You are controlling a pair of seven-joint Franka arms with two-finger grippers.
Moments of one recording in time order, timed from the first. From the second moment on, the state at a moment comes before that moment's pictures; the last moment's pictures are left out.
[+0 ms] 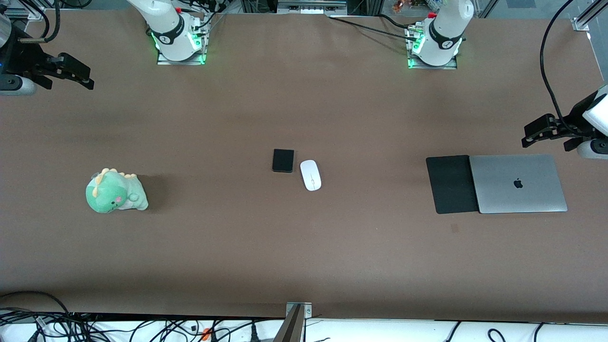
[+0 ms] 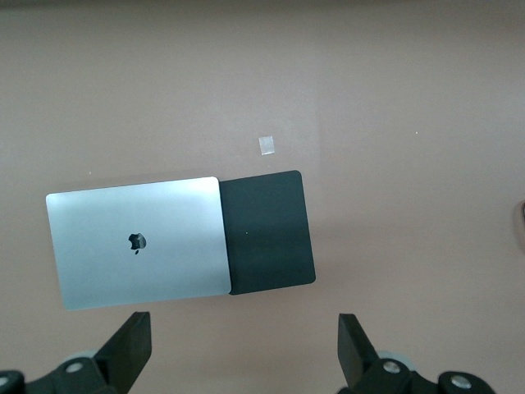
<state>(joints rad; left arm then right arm) 0.10 0.11 -0.07 -1.53 -0.01 1.66 0.08 -0.02 -0.11 0.05 -1.66 0.02 1.45 0.03</state>
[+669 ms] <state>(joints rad) 0.13 0.11 -0.07 -1.53 -0.06 1.66 0.08 -0.02 -0.12 0.05 -1.66 0.02 1.44 0.03</state>
